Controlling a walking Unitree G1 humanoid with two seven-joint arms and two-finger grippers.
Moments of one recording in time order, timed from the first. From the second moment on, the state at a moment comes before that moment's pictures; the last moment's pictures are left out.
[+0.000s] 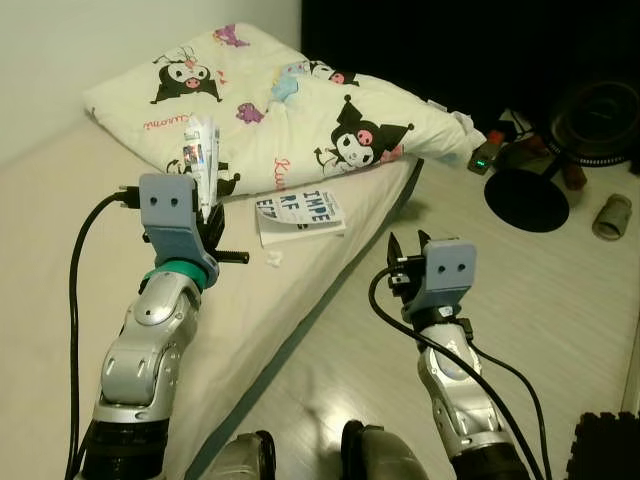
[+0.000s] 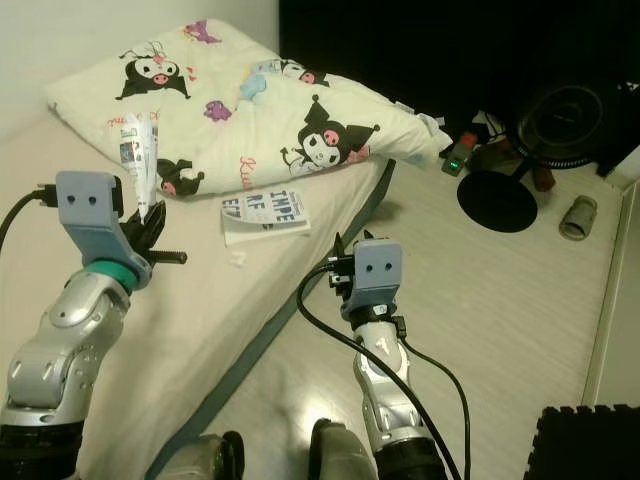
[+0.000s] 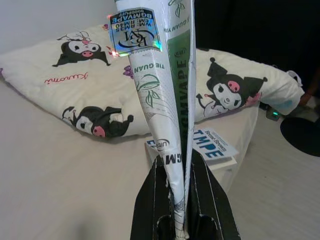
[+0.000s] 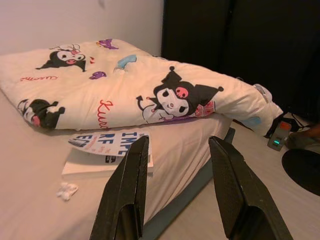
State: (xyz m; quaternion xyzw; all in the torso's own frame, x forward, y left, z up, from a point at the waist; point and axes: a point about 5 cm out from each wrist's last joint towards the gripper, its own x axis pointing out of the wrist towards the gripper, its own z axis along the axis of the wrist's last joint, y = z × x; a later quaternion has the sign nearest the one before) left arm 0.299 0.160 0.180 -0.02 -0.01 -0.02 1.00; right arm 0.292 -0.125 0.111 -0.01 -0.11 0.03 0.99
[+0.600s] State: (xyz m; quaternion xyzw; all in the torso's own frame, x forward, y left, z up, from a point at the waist) left arm 0.298 0.162 0.181 -0.02 -0.01 -0.02 1.00; right arm 0.291 -0.121 0.110 -0.01 -0.10 0.04 0.99
